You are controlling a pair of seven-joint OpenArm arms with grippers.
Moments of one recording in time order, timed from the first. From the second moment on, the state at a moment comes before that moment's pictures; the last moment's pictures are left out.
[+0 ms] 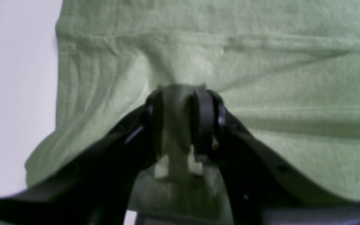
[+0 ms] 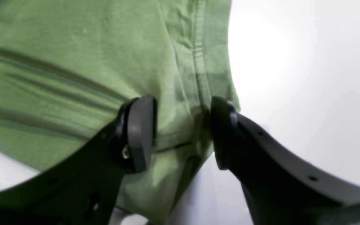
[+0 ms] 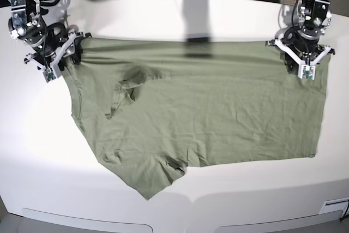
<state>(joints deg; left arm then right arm) 20.0 -20.7 3.0 86.4 -10.7 -1.5 19.9 -23.3 32.9 8.8 86.1 14.9 24.5 -30.3</state>
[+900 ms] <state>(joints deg) 28.0 -20.7 3.0 92.0 -6.4 -1.6 18.7 -33.2 33.8 9.1 101.0 11.9 20.8 -37.7</state>
